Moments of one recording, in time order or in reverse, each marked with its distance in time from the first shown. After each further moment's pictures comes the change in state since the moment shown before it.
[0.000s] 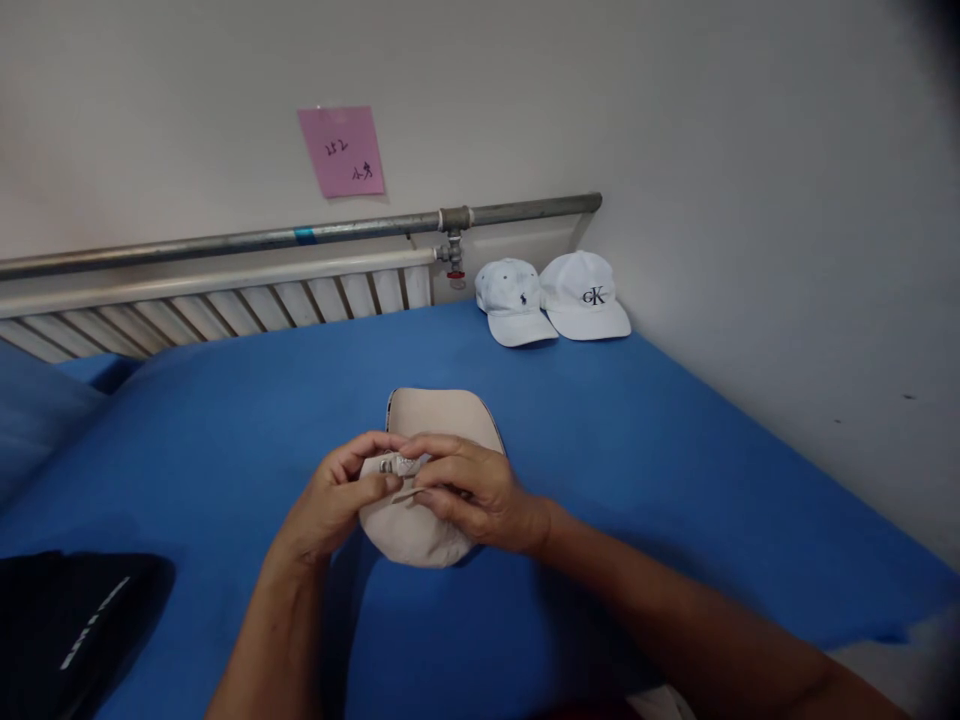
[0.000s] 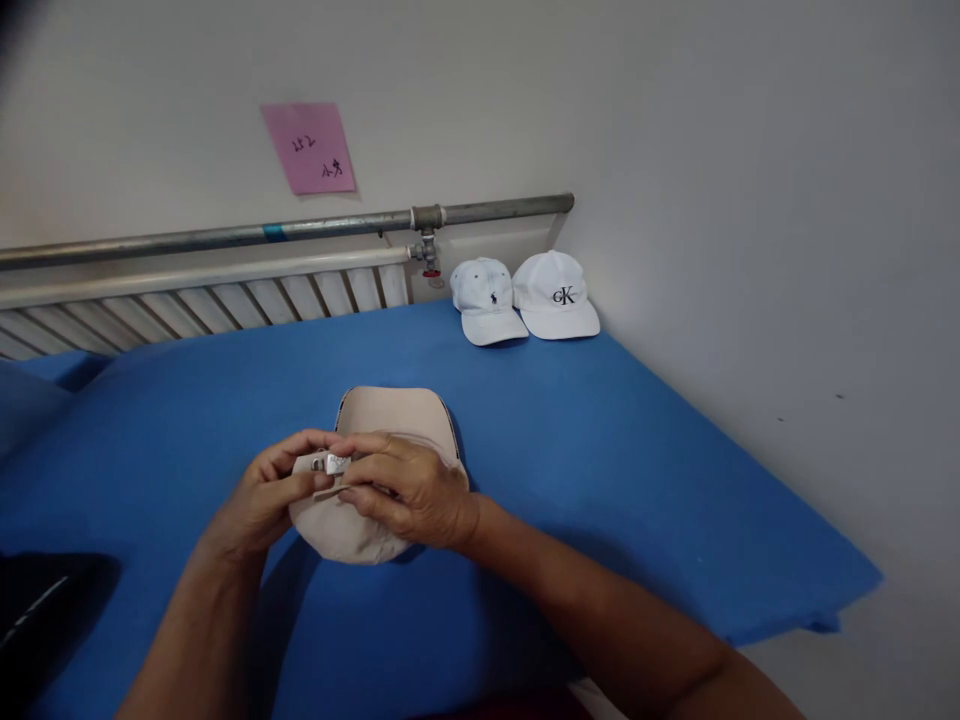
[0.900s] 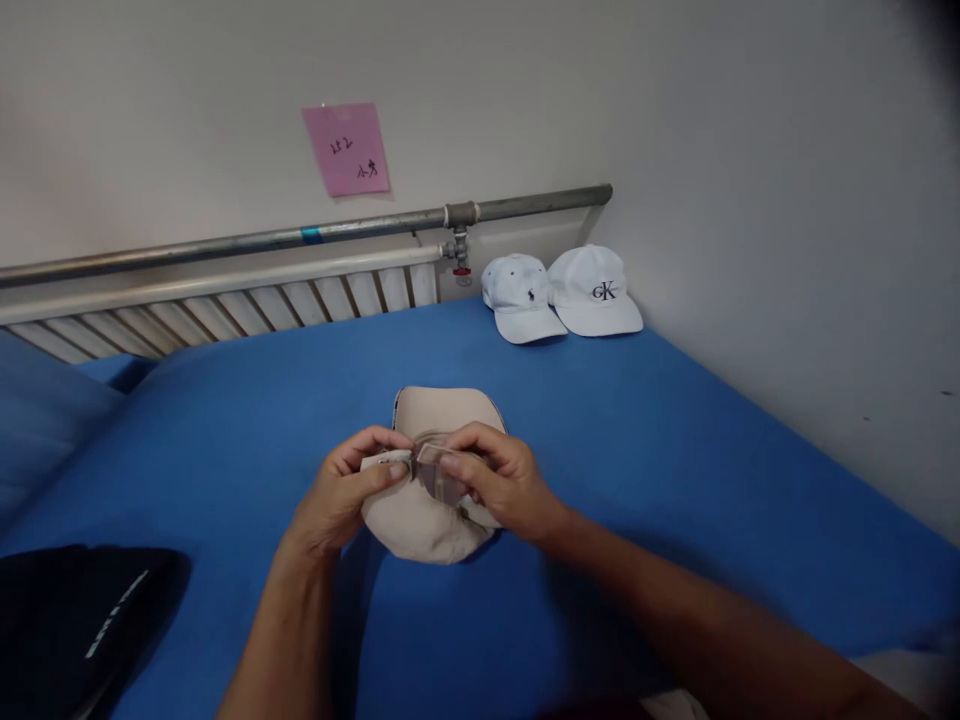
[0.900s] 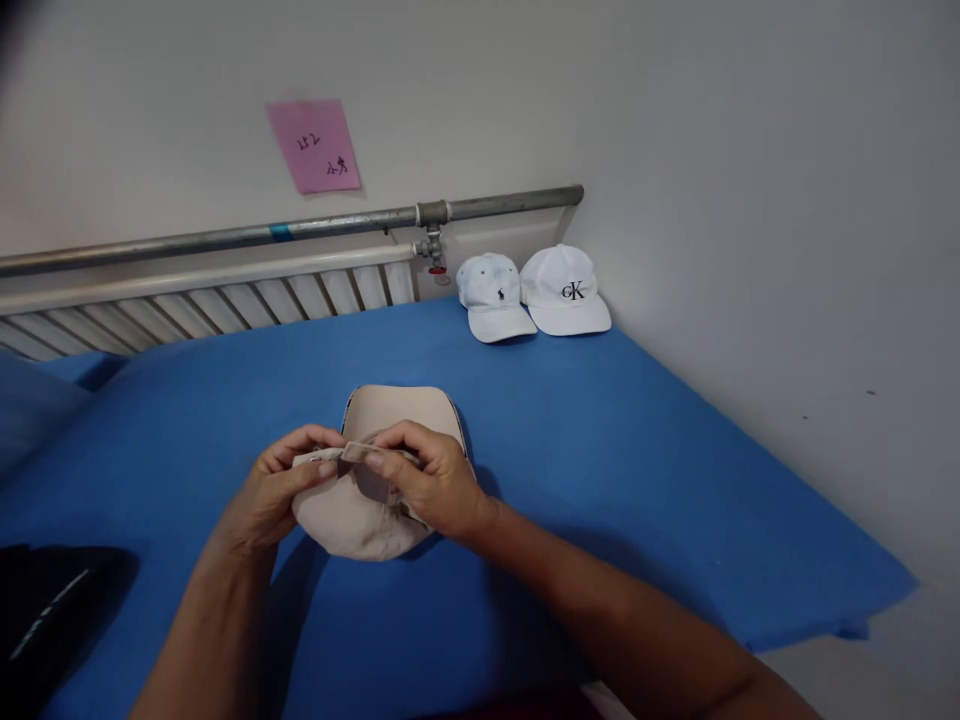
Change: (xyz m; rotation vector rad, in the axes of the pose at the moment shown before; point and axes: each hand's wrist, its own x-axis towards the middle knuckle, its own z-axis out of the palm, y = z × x) left_hand 0.002 0.004 0.004 -0.016 0.140 -0.012; right_hand 0.003 -0.007 0.001 0.343 0.242 0.519
